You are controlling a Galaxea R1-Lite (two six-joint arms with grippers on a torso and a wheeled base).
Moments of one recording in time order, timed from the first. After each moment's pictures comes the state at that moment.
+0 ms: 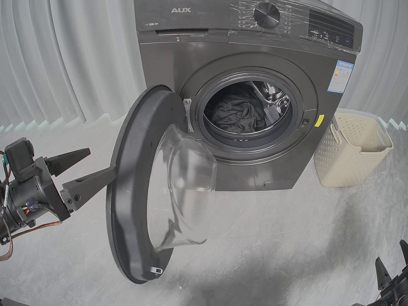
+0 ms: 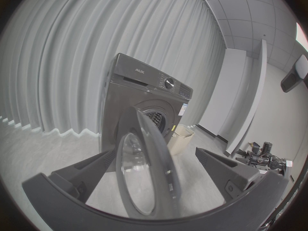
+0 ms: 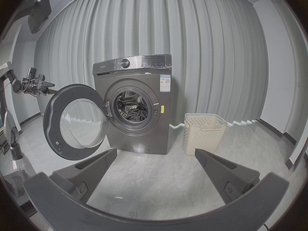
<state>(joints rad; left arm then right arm) -0.34 1.13 -0.47 -0.67 -0.36 -0.15 0.00 0.02 -0.02 0.00 0.05 -0.02</state>
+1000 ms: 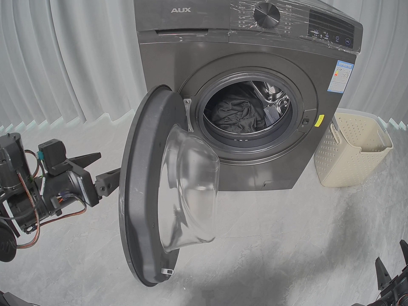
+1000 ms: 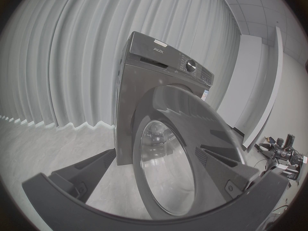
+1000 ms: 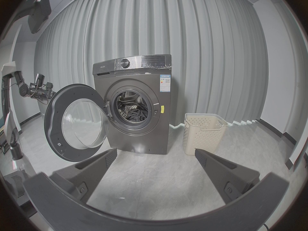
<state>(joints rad) -0.31 1.35 -0.49 -0.75 -0.24 -0.09 0.00 0.02 -0.02 0.00 0.05 -0.02</state>
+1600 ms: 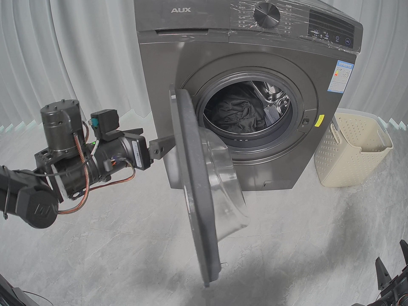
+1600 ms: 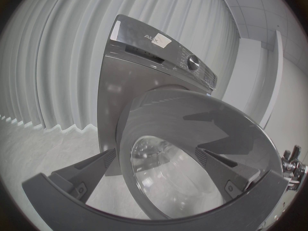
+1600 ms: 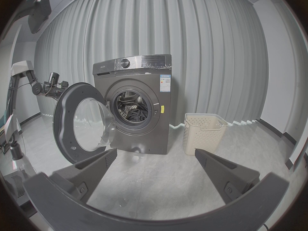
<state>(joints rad) -0.45 1.65 -0.80 -0.77 -0.15 -0.13 0.00 0.02 -0.02 0.00 0.05 -0.02</state>
